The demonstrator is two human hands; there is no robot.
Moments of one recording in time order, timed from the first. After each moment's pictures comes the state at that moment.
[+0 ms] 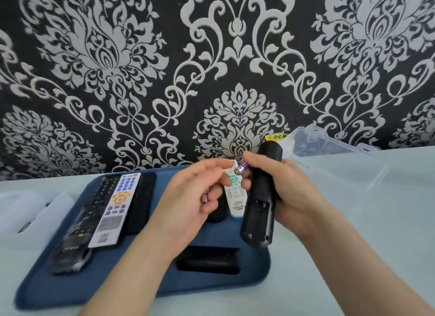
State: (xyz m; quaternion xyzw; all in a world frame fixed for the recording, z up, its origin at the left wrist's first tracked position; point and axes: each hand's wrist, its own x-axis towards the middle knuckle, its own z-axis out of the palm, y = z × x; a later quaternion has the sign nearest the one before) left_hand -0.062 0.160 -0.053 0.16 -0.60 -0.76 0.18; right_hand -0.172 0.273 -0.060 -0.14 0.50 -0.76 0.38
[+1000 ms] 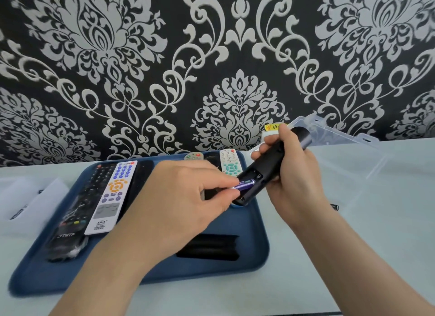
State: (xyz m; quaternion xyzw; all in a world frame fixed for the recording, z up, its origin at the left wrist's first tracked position) left_hand -0.027 0.163 -0.033 0.02 -0.93 -0.24 0.27; right_hand -0.165 0.265 -0.062 -0.04 0.47 -0.86 0.20
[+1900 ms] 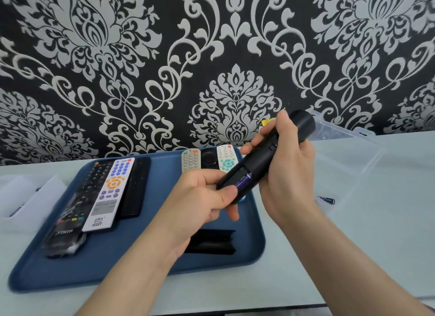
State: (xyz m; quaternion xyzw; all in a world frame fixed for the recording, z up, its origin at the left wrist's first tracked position) left_hand -0.046 0.171 -0.062 0.16 -0.71 -0.68 0.08; right_hand -0.146 0.262 -0.053 -0.10 0.45 -0.88 0.13
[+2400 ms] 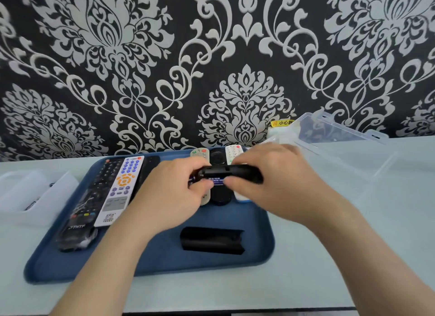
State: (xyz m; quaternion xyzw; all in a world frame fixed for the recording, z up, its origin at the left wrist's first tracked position) left_hand -0.036 0.128 -0.059 0.18 -0.94 -0.25 0.14; right_hand -0.162 0.278 -0.061 -0.51 0.83 -0.23 -0.05
